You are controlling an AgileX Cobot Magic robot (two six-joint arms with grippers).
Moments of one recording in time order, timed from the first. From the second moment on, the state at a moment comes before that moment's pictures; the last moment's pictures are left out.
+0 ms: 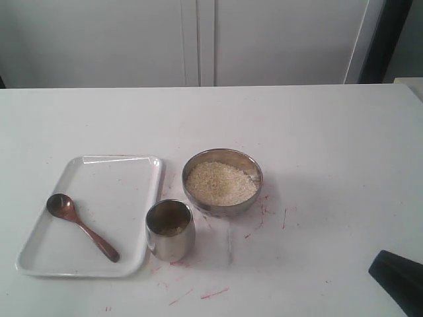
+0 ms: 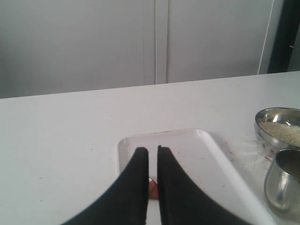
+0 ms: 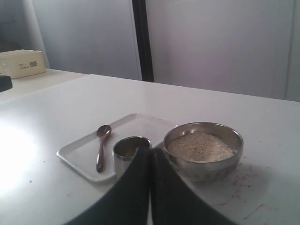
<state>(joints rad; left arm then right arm) -0.13 0.00 0.00 -0.06 -0.10 -0.05 0.63 0.01 -0.01 0.01 0.08 0.14</state>
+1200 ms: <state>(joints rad) -0.13 0.00 0.00 -0.06 -0.10 -0.05 -0.17 0.01 -0.01 -0.02 0.18 0.14</state>
